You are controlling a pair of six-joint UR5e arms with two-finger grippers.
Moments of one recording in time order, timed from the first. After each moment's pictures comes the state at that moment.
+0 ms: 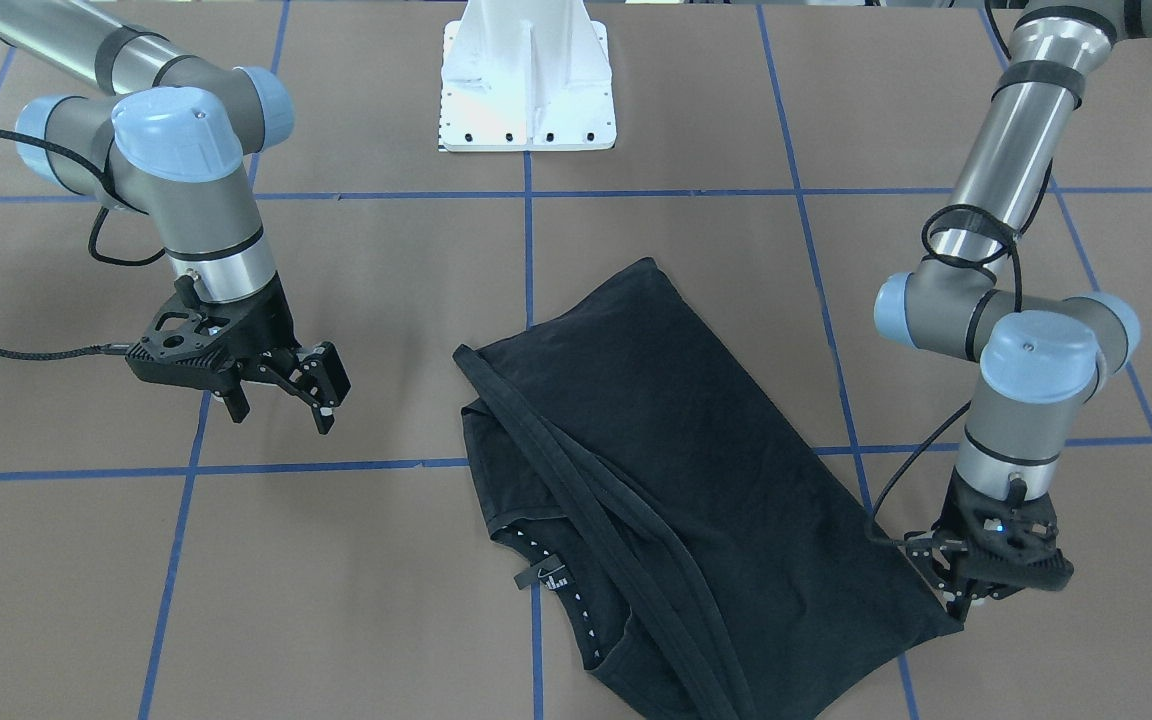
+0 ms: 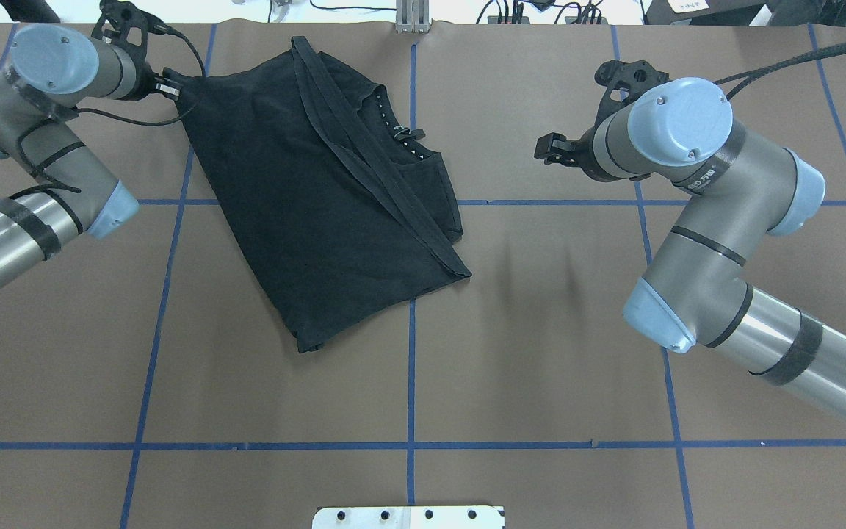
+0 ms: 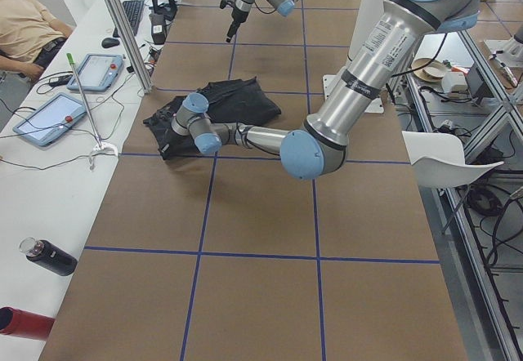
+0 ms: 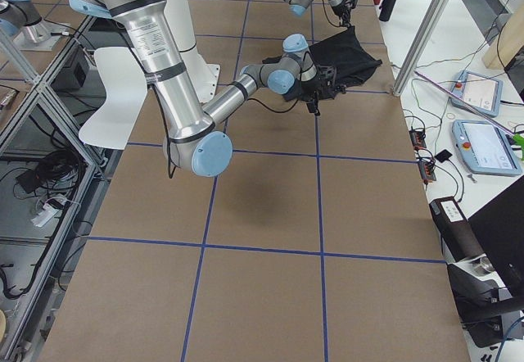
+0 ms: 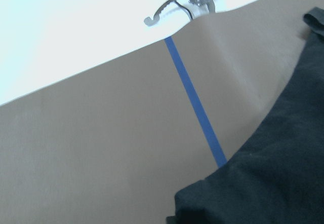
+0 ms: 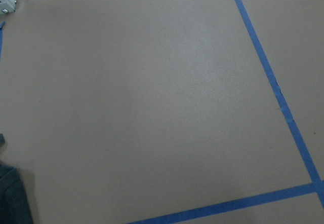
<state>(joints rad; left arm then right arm) -0.97 -2.23 -0.97 -2.42 -1.68 -0.57 0.74 -1.11 1.72 -1.32 1.69 1.30</state>
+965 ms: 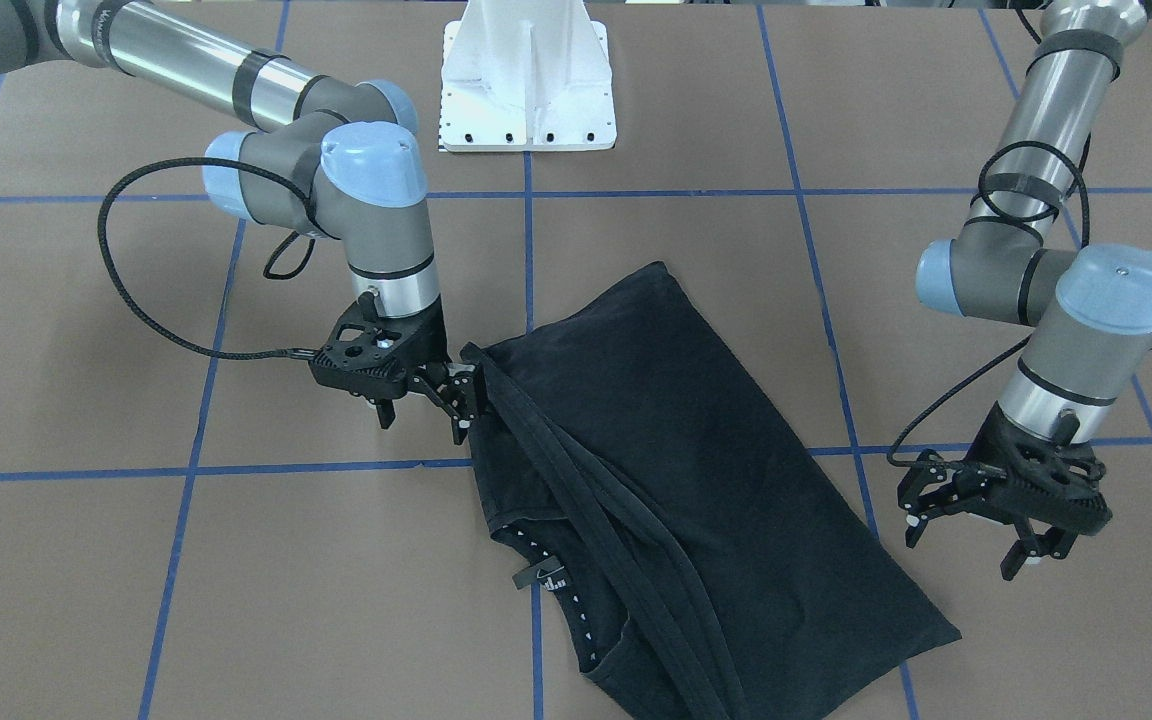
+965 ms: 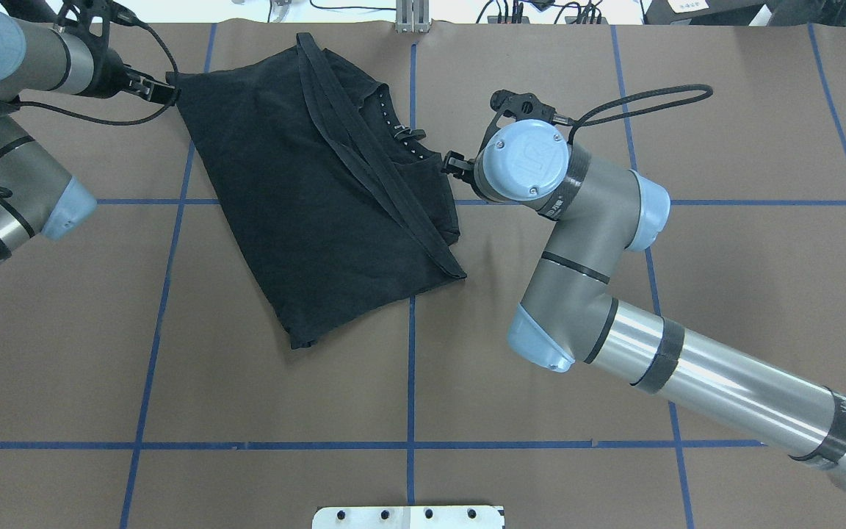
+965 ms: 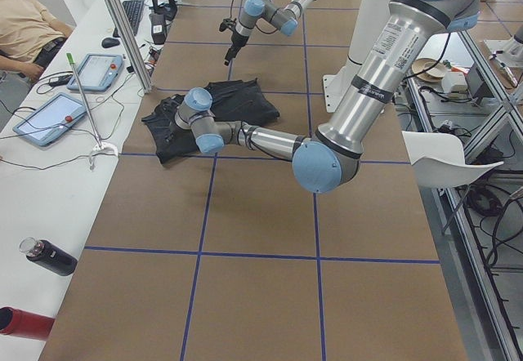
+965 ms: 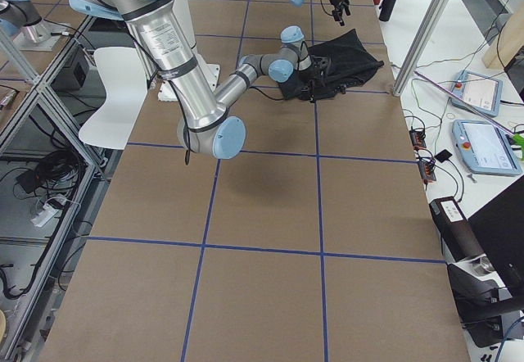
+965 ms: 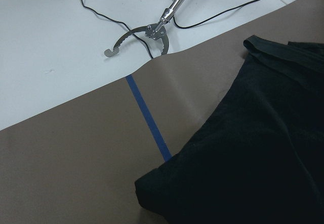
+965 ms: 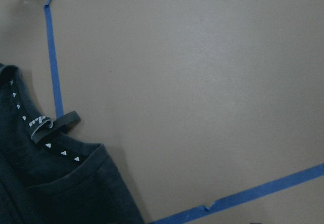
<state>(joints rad) -1.01 -2.08 -1.20 -2.47 -1.87 -0.53 0.59 -0.86 1.48 -1.32 1.54 1.51</state>
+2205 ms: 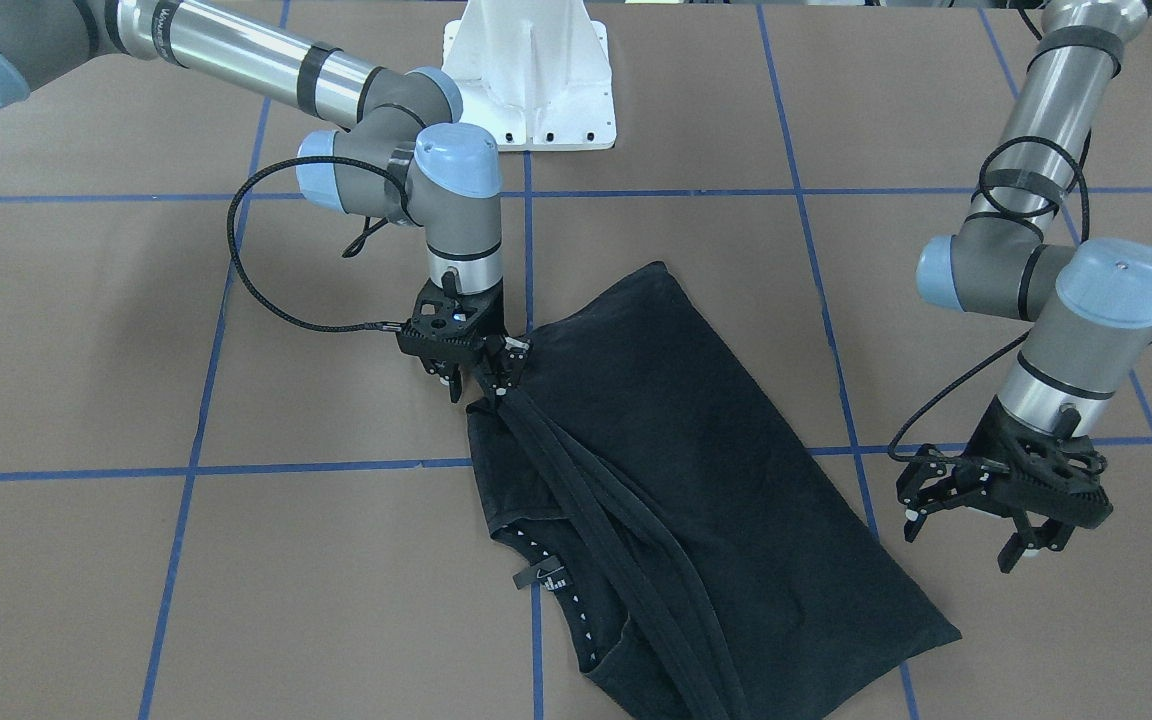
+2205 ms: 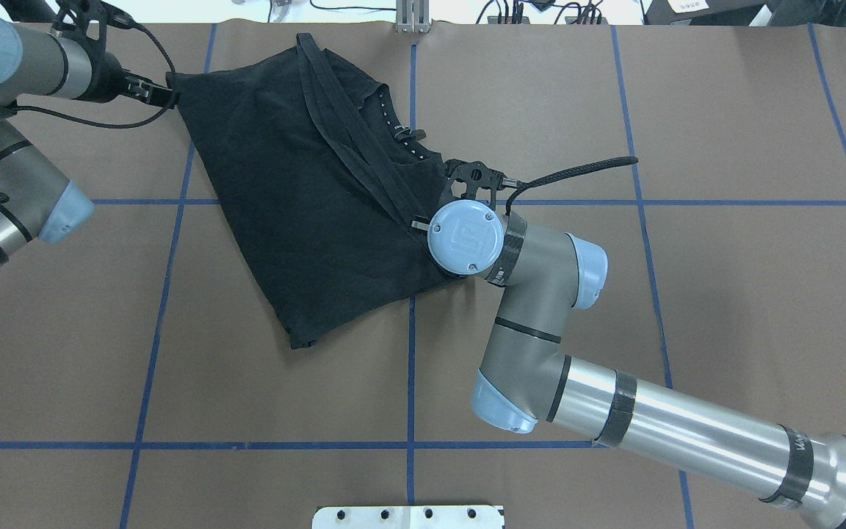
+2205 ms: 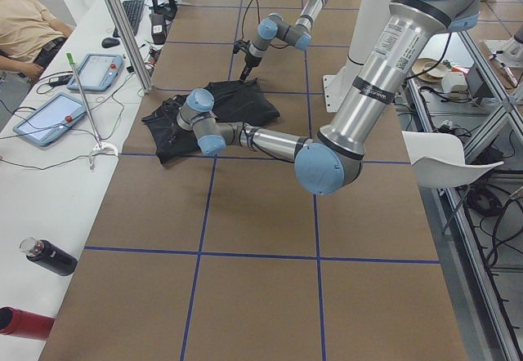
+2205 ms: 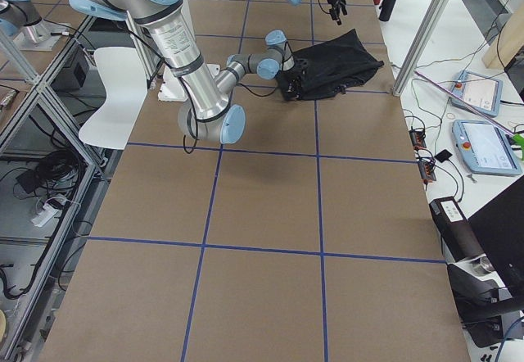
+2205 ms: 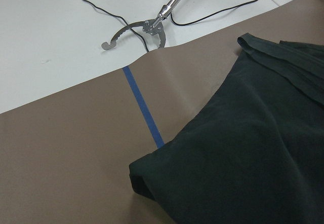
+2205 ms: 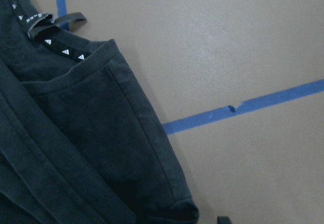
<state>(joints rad) -1.01 -2.07 -1.21 -2.48 -1.87 -0.56 0.46 -0.83 1.41 -1.33 1.47 1.53</state>
